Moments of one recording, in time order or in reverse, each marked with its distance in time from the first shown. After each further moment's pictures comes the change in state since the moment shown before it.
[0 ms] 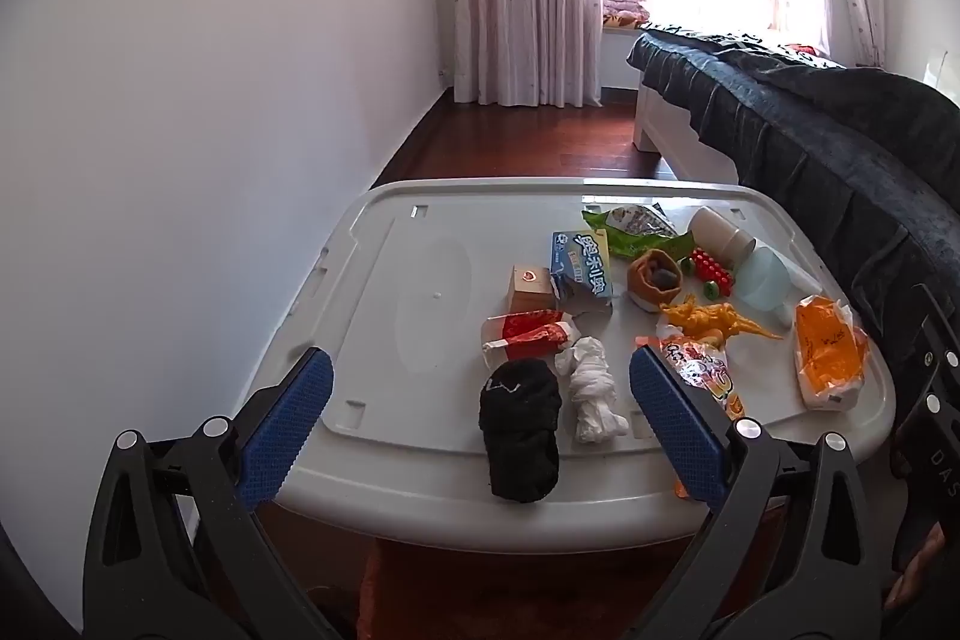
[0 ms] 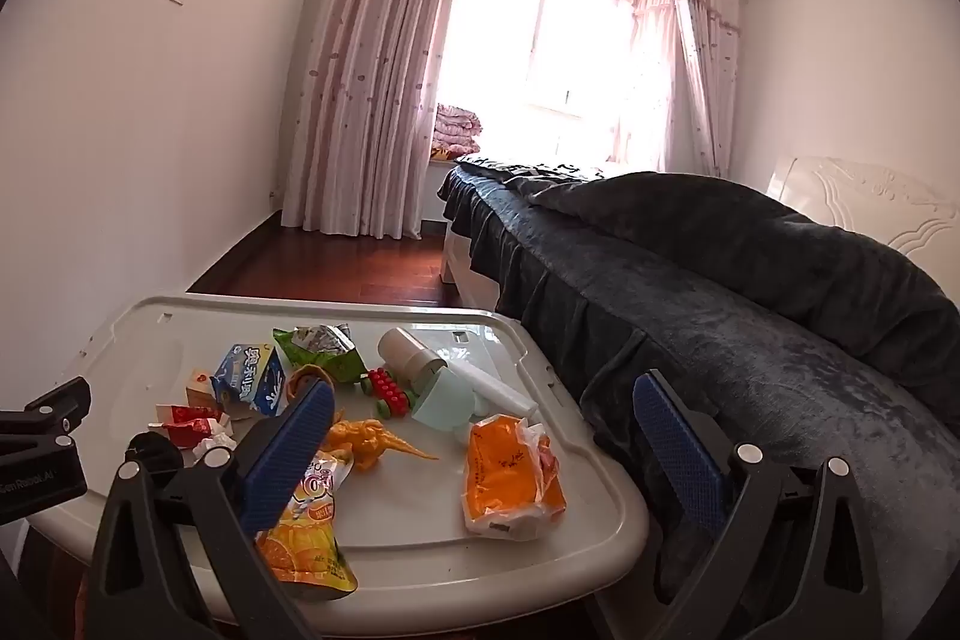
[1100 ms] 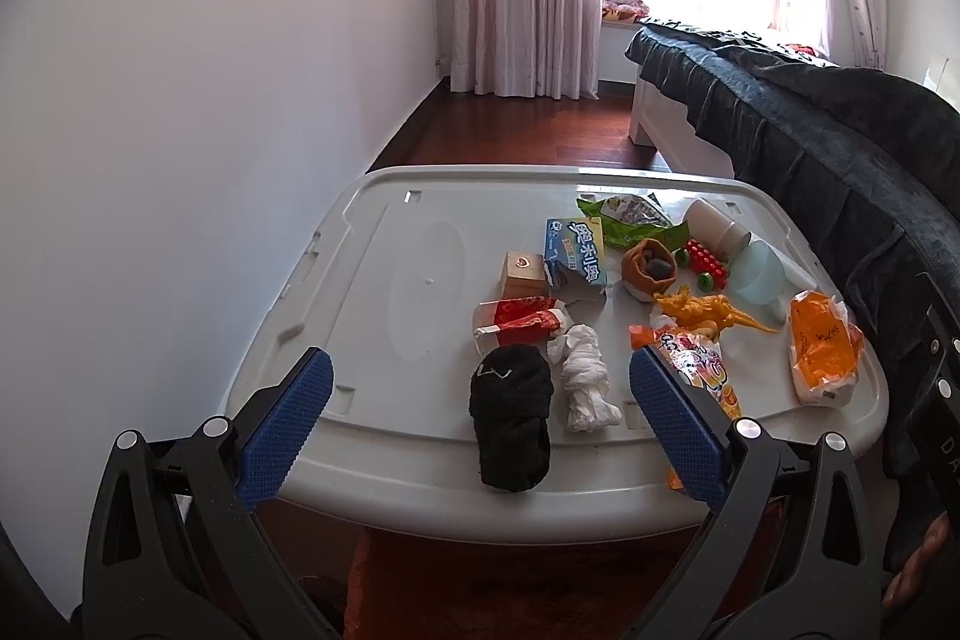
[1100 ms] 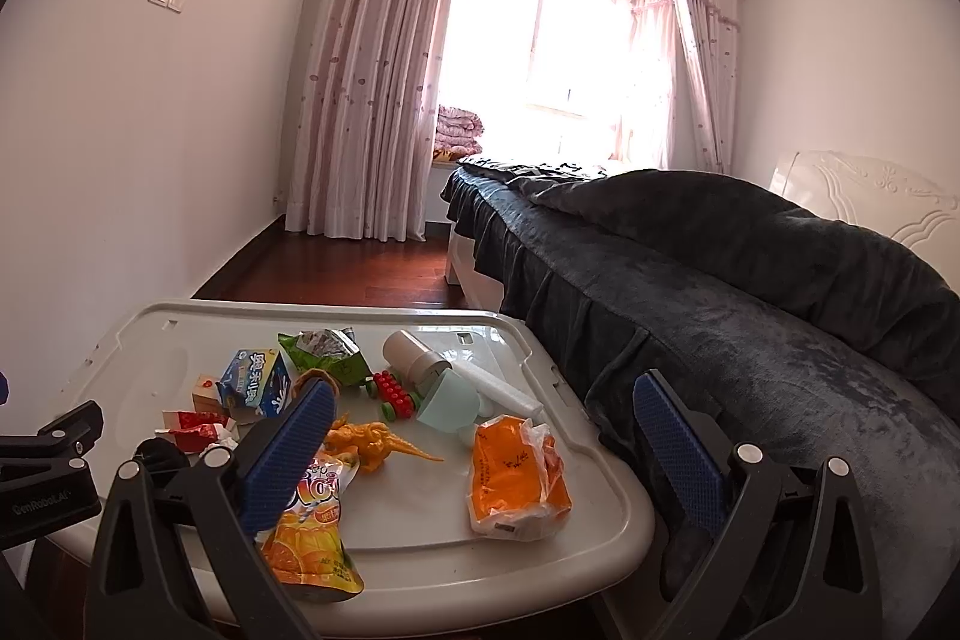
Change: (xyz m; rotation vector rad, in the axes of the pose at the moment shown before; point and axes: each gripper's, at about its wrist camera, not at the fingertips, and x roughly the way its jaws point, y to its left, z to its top) left arm 0.000 -0.002 -0.005 -0.010 0.012 -0.011; right arm -0.001 -0.001 0.002 0.009 0.001 0.005
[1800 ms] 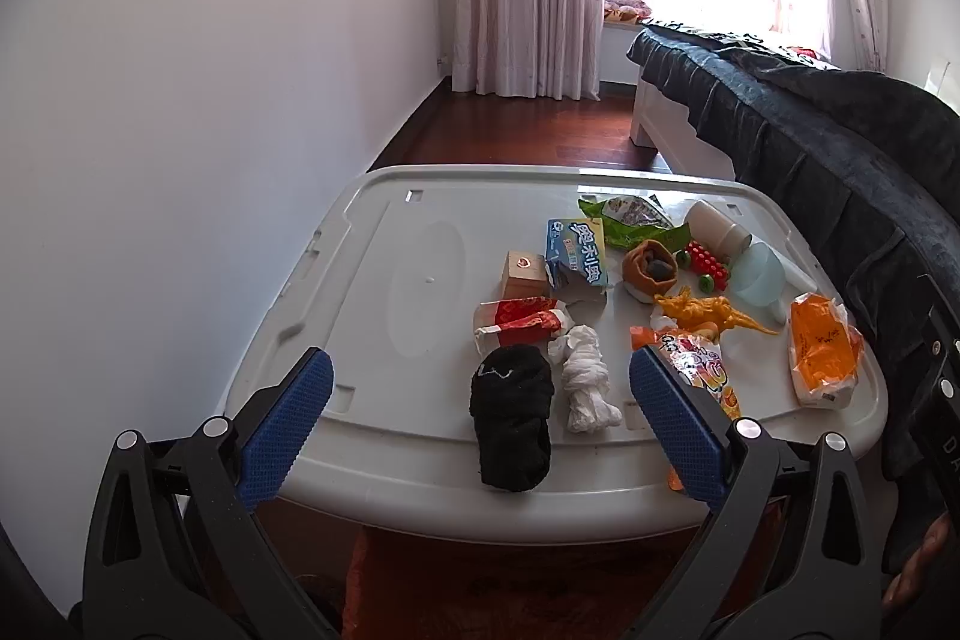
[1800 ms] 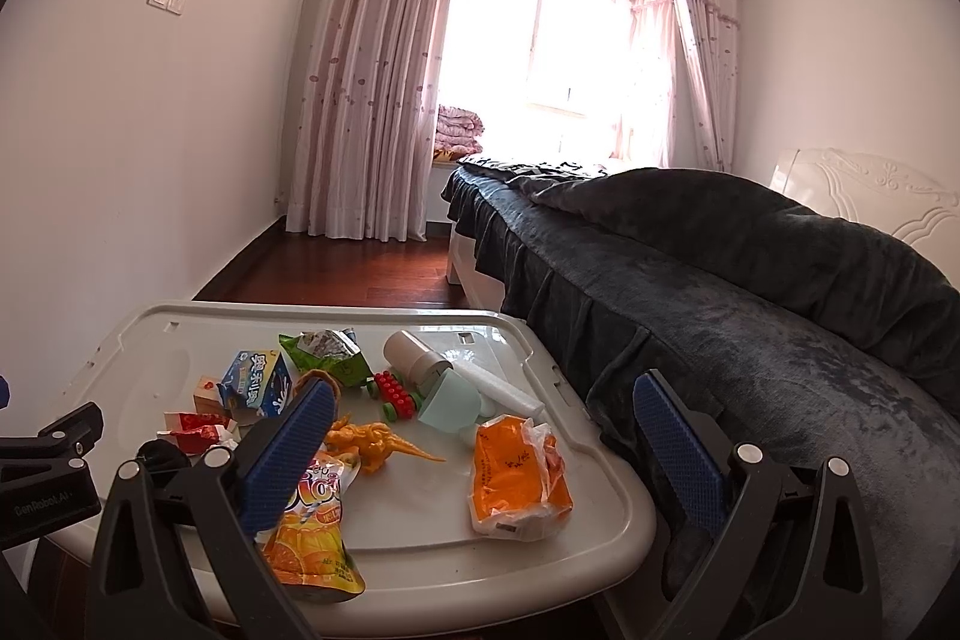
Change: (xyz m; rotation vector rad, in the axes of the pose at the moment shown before) left arm 0.000 -0.003 0.000 -0.006 0.003 0.002; right arm 0.000 -0.001 0.001 0.006 0.001 0.002
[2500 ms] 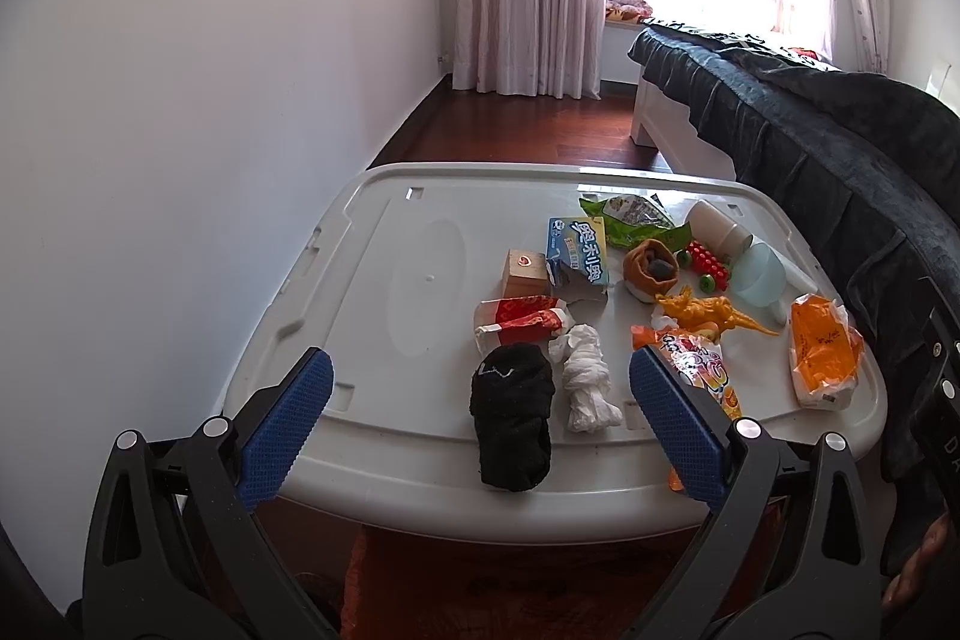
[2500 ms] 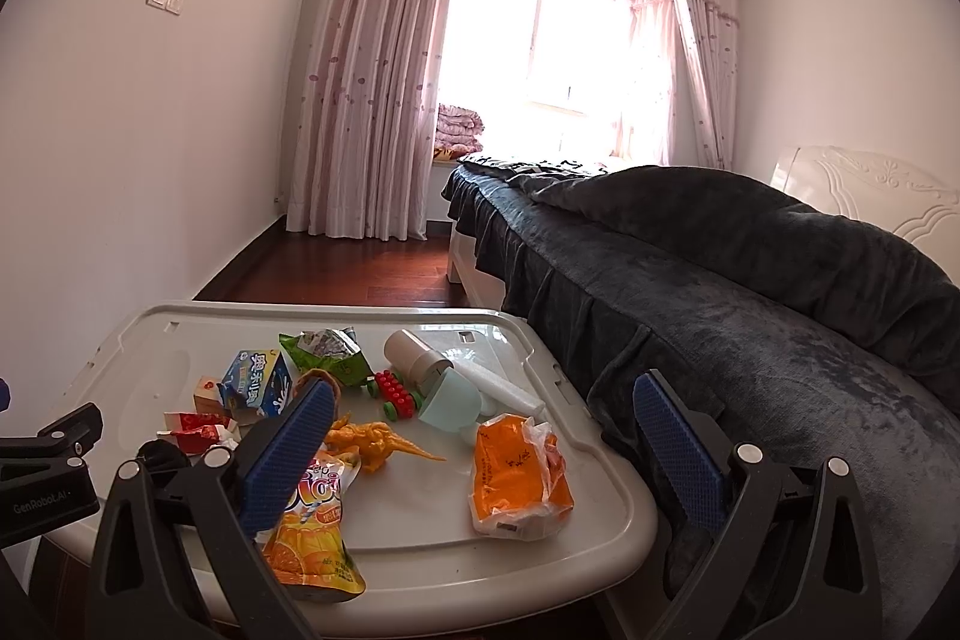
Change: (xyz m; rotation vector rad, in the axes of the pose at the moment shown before) left arm 0.001 0.002 0.000 -0.001 0.001 -0.004; right arm 0.000 -0.001 0.000 0.002 0.001 0.002
